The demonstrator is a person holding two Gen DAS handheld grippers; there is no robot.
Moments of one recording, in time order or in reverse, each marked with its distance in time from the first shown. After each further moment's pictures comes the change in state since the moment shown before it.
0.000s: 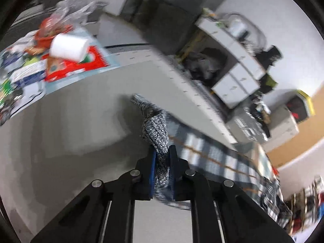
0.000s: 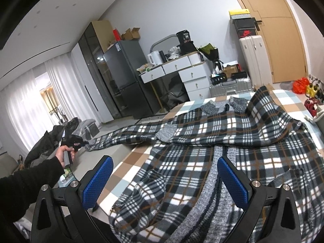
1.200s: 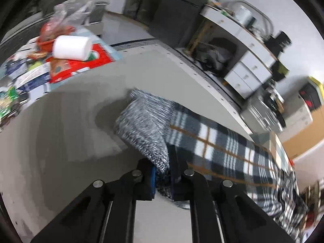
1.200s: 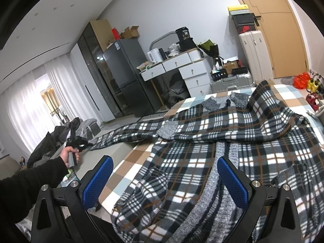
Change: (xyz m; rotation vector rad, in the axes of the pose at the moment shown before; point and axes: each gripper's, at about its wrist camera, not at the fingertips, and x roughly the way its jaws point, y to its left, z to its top) left arm 0.018 -0.004 -0.006 0.017 0.035 0.164; right arm 0.004 0.000 -0.002 0.027 0.017 0.009
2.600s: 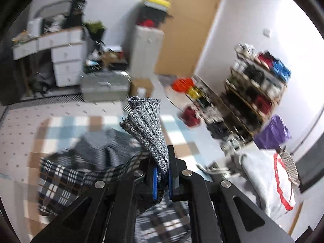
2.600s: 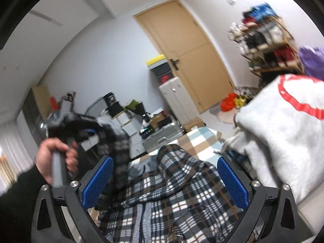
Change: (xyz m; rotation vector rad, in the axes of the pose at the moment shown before) left arm -0.152 -0.516 -0.251 0.858 0.154 -0.615; right arm -0.149 -0.109 0.047 0.313 -0.419 -0.435
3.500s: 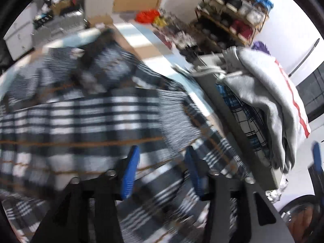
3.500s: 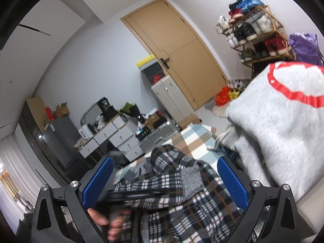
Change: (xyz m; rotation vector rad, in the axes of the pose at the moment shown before) left arm 0.035 -0.004 -0.095 0.163 0.408 -0.144; right arm 0.006 -0.021 0.004 0.074 0.027 -0.013
